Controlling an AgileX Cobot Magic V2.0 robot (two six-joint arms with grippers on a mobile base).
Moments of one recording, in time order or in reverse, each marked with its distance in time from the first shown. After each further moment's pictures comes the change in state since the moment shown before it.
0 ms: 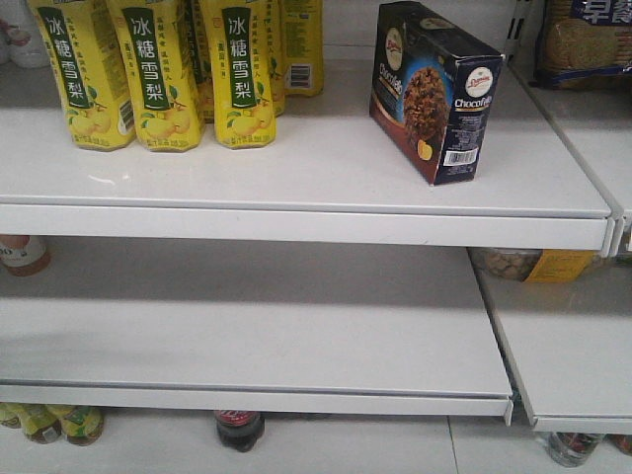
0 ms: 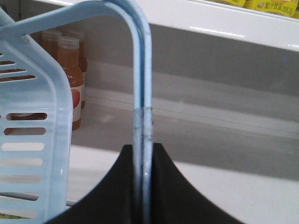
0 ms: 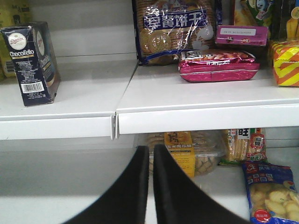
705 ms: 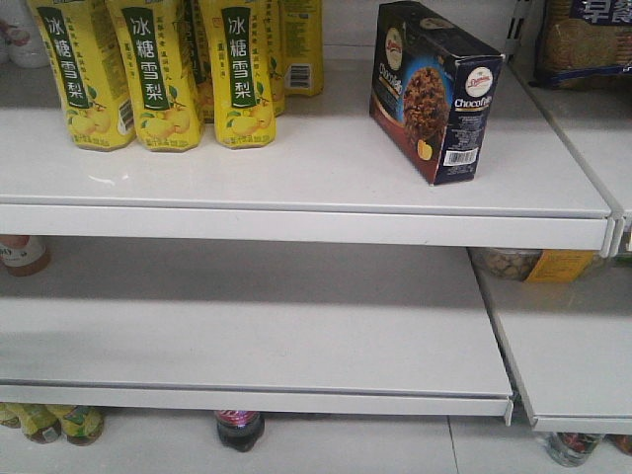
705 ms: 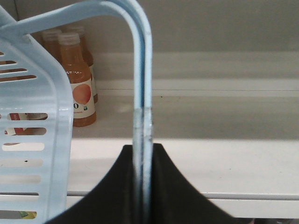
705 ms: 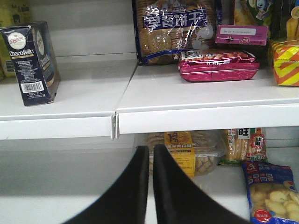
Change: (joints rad) left arm 0.000 -0.001 0.003 0.000 0.054 0.164; right arm 0.000 0.000 0.000 0.000 0.000 0.000
